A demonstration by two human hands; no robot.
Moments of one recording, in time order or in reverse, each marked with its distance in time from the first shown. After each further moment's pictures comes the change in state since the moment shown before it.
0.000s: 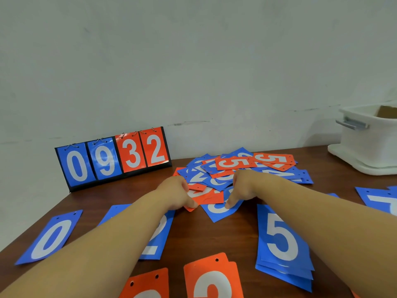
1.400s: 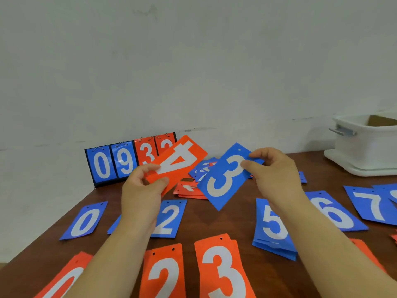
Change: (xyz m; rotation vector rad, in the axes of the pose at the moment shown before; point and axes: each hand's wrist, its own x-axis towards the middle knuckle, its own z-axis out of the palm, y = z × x) left_hand -0.136 -0.026 -0.014 -1.188 0.705 0.127; right_hand -0.135 0.003 0.012 1.200 0.815 -0.283
